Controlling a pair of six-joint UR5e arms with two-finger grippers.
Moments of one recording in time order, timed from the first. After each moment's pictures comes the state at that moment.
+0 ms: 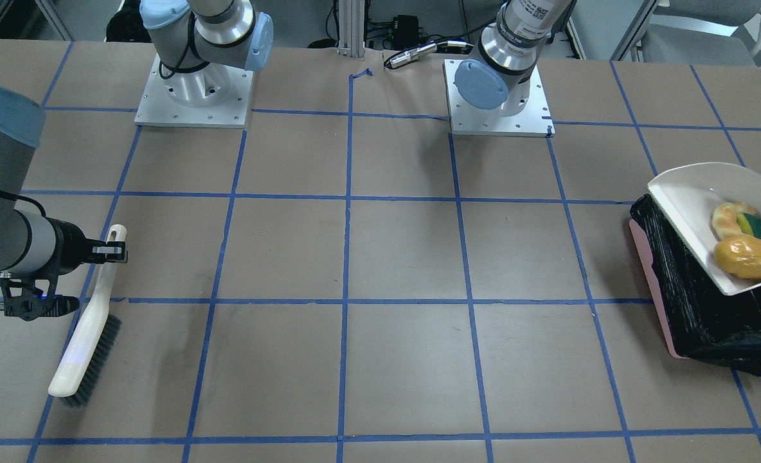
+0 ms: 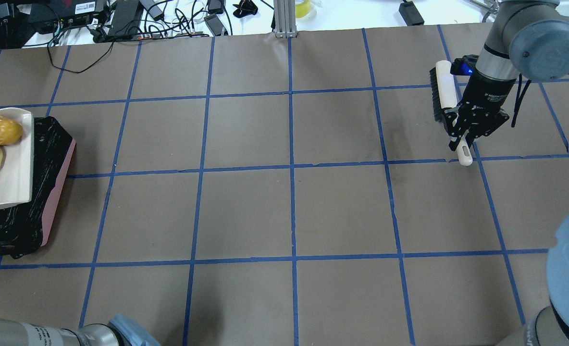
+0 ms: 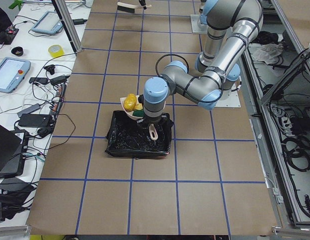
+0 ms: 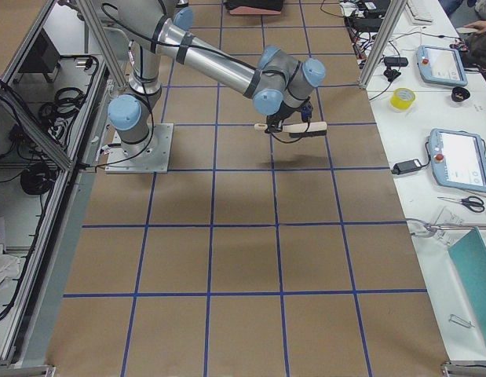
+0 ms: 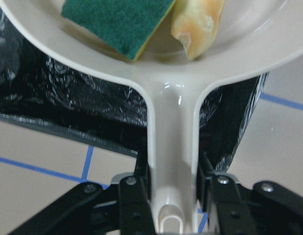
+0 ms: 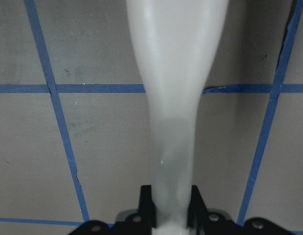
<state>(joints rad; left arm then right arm) -0.59 -1.83 -1.51 -1.36 1.56 2.26 1.30 -1.20 1.58 -1.57 -1.59 -0.24</state>
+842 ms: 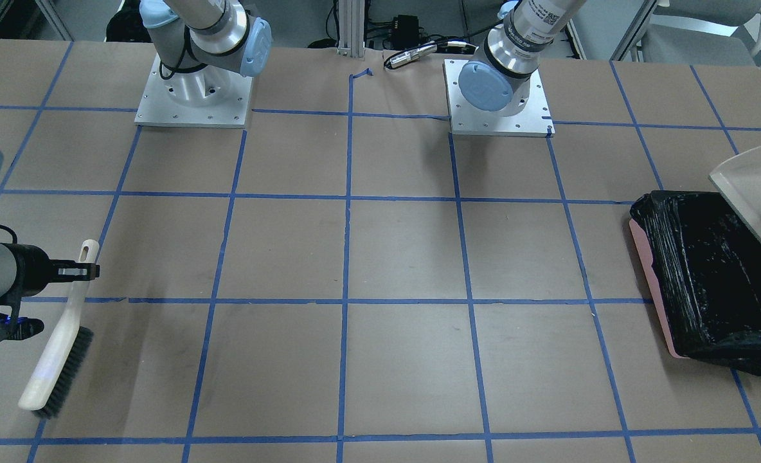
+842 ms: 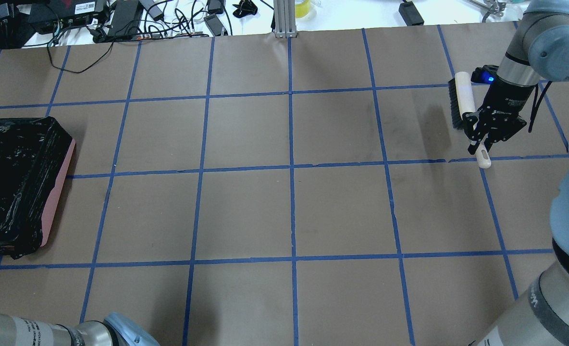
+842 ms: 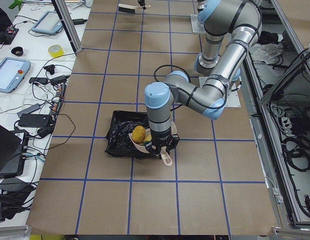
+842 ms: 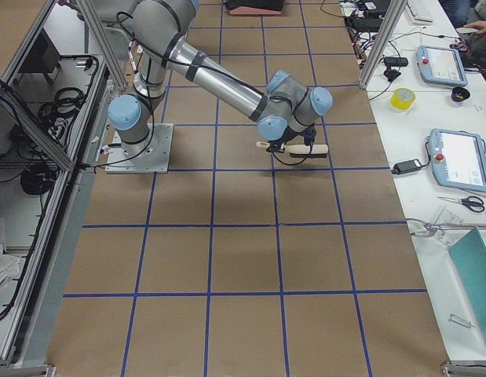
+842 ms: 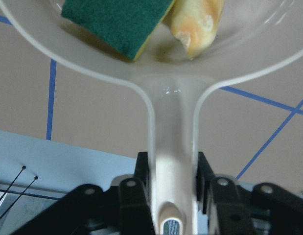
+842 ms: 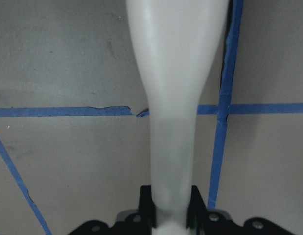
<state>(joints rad) -0.57 -1.87 -1.46 -1.13 1.89 2.28 1.22 -1.08 1.52 -1.58 -1.61 -0.31</state>
